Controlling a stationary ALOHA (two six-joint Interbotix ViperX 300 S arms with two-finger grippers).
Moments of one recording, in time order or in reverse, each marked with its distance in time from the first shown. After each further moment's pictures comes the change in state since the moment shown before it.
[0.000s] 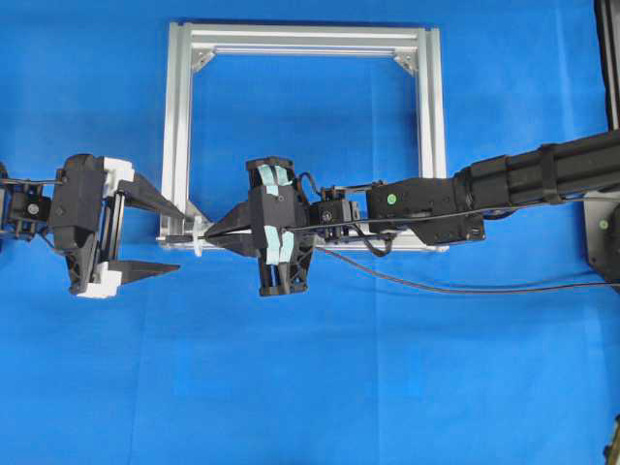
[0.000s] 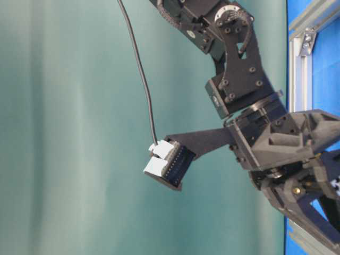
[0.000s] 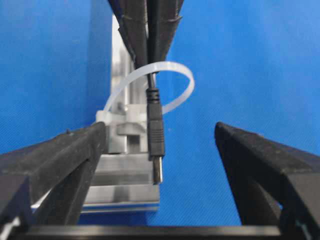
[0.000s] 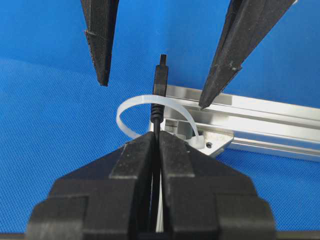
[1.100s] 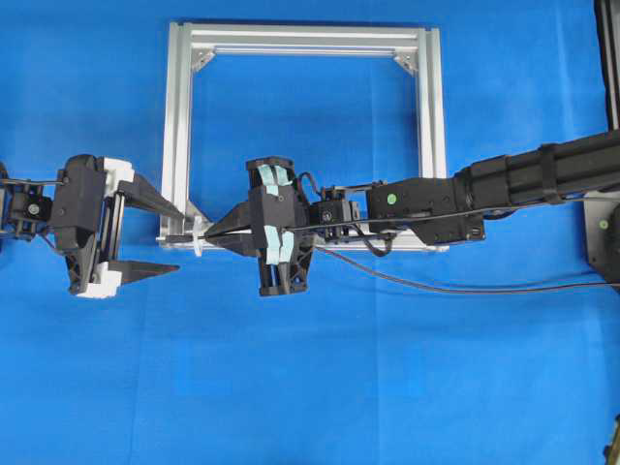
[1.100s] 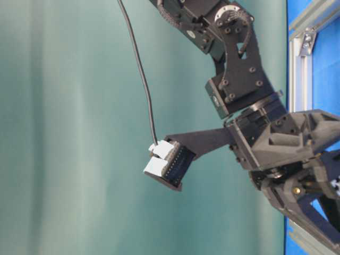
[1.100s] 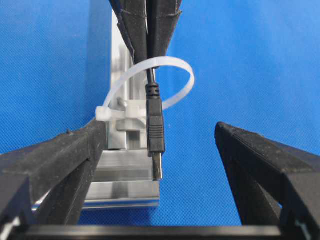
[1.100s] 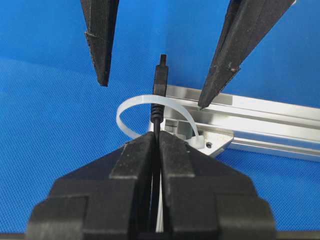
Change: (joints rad) left arm -0.002 0.000 -0.002 0.000 0.015 0.006; right arm 0.000 0.000 0.000 0.000 0.000 0.000
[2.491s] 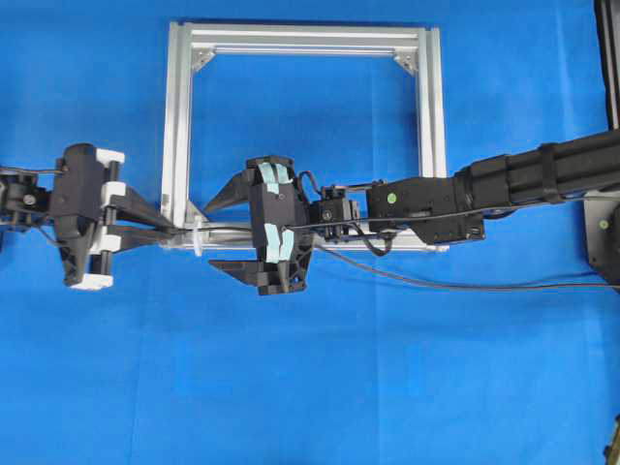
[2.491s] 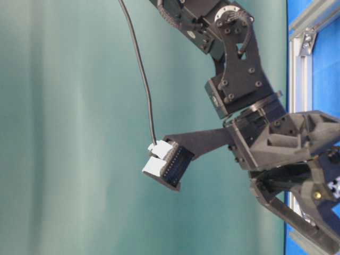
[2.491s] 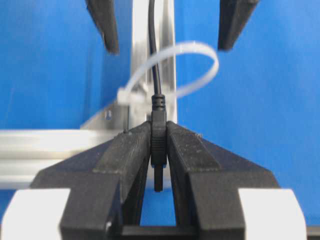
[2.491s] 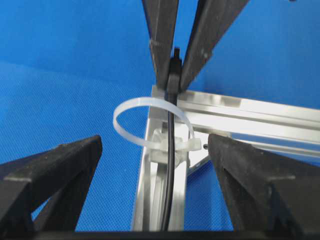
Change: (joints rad) left arm 0.040 -0.091 0.014 0.000 0.138 -0.014; right arm 0.000 0.000 0.000 0.006 -0.008 0.002
